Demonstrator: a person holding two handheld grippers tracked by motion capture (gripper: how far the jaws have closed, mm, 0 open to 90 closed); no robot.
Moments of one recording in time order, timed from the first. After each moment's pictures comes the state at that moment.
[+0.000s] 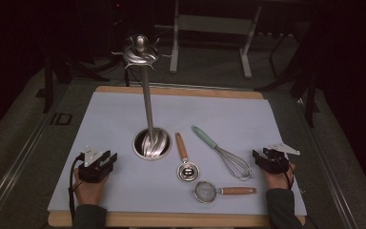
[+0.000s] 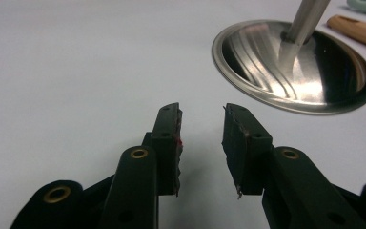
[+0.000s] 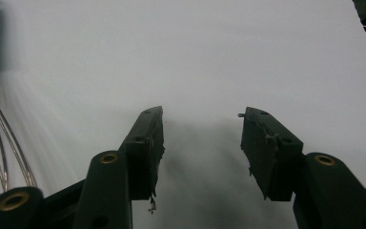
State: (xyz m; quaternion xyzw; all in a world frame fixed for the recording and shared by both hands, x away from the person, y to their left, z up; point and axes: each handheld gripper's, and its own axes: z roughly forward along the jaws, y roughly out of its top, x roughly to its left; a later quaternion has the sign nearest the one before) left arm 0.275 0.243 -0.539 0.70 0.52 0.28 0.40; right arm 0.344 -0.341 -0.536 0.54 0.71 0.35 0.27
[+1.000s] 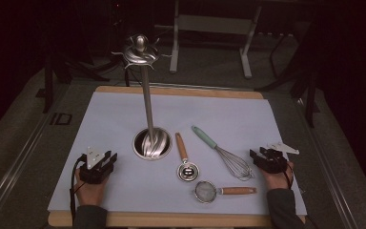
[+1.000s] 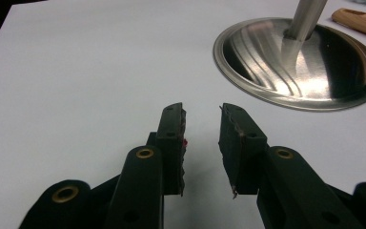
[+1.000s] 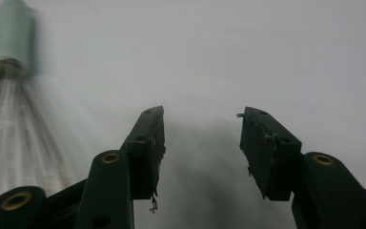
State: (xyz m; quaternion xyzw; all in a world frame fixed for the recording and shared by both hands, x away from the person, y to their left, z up) left arm 0.271 0.237 -0.539 0.71 0.51 0.30 0.39; right arm 0.342 -0.335 -0.531 0.53 0.72 0.37 0.26
